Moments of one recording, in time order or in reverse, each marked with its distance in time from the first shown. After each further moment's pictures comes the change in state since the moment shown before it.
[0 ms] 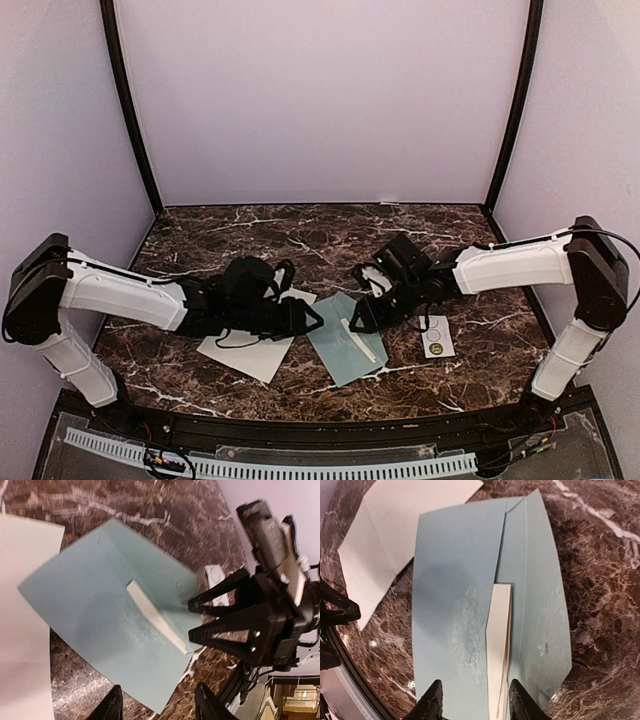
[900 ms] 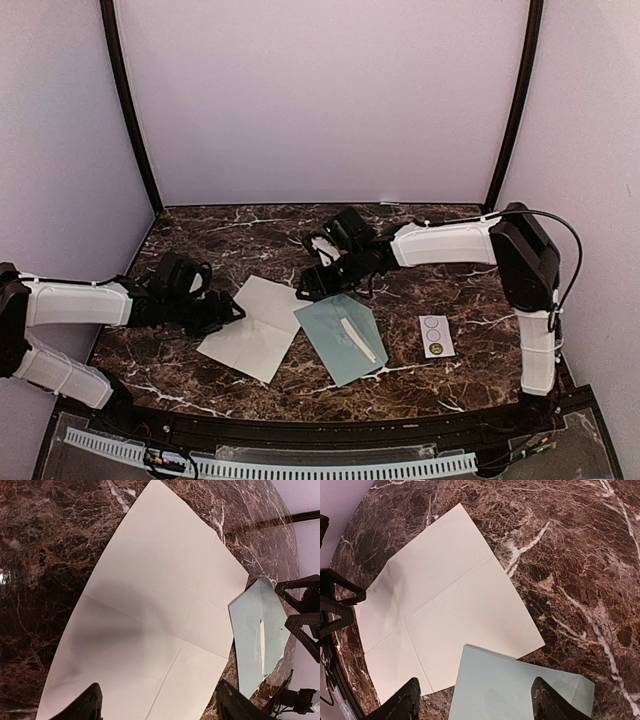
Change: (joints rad) left arm 0.452 -0.343 -0.248 -0.283 0.061 0.114; right arm 0.001 0.361 0.502 0.005 -0.024 -0.101
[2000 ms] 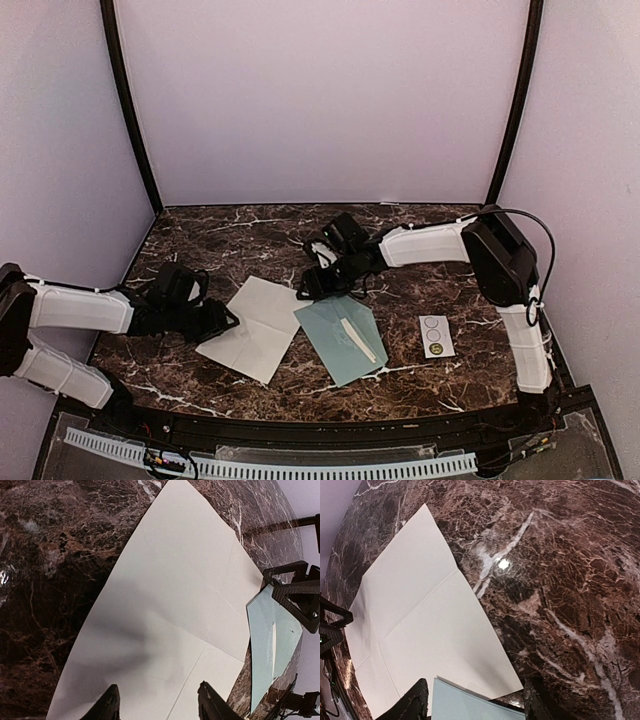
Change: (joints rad) left arm 0.008 0.006 -0.083 0.088 -0.019 -0.013; right arm -0.051 0.184 0.129 0.012 -0.079 0.037
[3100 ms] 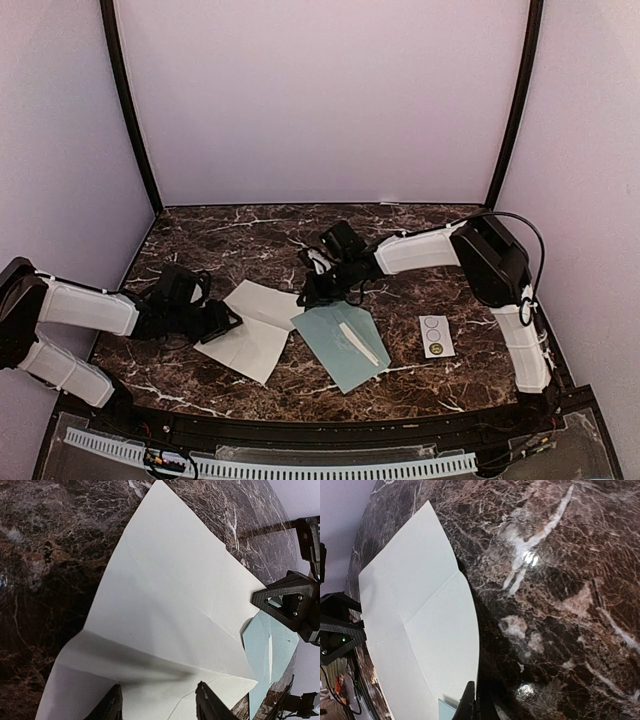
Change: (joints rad) left arm 0.003 0.063 -0.036 0.142 0.014 -0.003; right arm 0.007 0.049 -0.017 0.109 -0.144 0.103
